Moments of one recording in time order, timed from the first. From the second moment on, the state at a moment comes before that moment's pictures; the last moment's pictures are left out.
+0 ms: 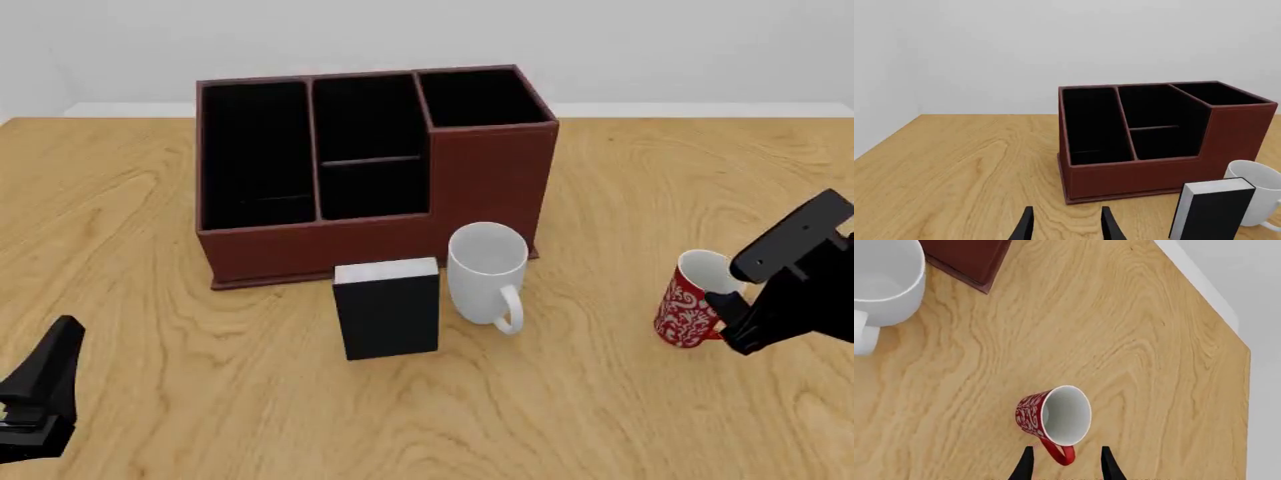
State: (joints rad) left arm 0.00 0.00 0.00 0.00 0.00; right arm -0.08 1.05 -0.50 0.22 -0.74
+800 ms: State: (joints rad) left arm 0.00 0.00 0.00 0.00 0.00; right arm -0.12 1.19 -0.43 0.07 -0.74
